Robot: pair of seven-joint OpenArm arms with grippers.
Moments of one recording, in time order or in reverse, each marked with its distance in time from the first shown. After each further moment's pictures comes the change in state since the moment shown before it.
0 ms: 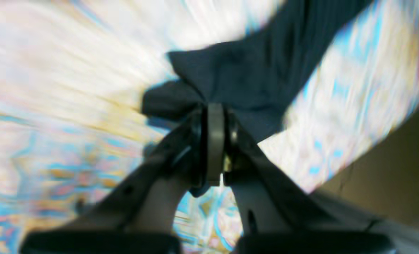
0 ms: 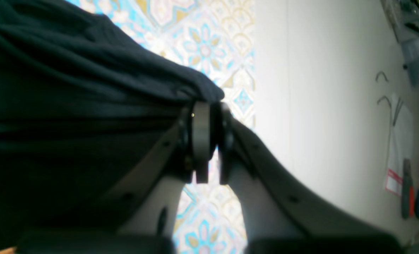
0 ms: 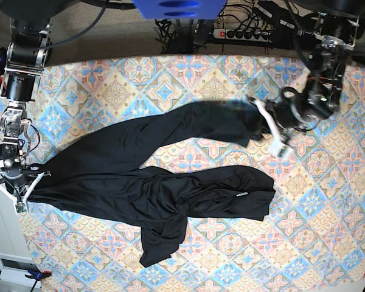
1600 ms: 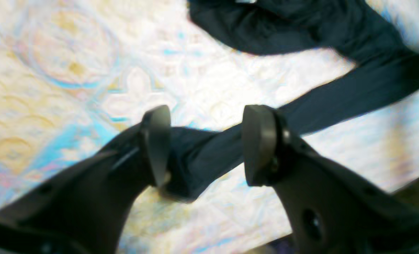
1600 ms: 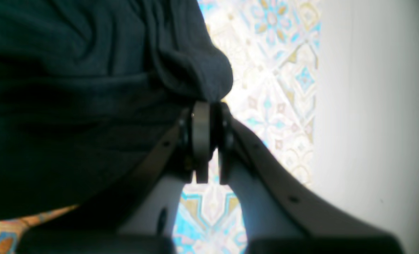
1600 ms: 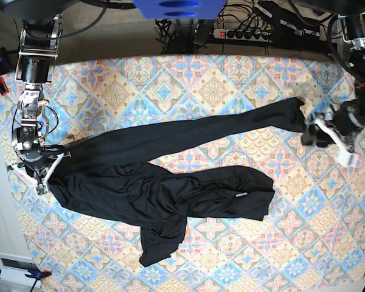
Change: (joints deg) left arm 4.2 -3.9 -19.2 -5.2 -3.8 -3.2 4.6; right arm -8.3 -5.1 -0.1 6.0 -0.2 -0.3 -0.4
